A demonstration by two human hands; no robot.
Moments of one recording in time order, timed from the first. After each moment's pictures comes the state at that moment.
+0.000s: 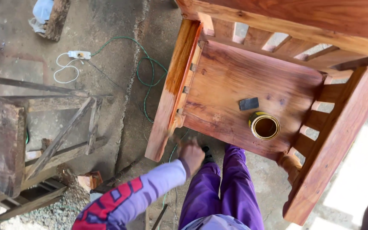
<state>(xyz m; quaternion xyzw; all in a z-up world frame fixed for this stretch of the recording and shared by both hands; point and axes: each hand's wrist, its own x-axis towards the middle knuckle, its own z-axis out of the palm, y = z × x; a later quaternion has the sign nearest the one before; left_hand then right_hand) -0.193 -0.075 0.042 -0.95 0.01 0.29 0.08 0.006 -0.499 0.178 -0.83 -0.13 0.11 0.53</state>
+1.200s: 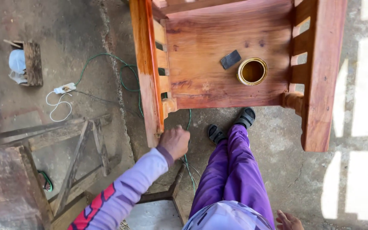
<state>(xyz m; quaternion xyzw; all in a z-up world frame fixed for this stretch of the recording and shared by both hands) -0.230 -0.024 0.111 -0.95 0.10 0.31 -0.03 -0.579 -0.660 -0.093 -0.68 0.45 0.52 0.26</state>
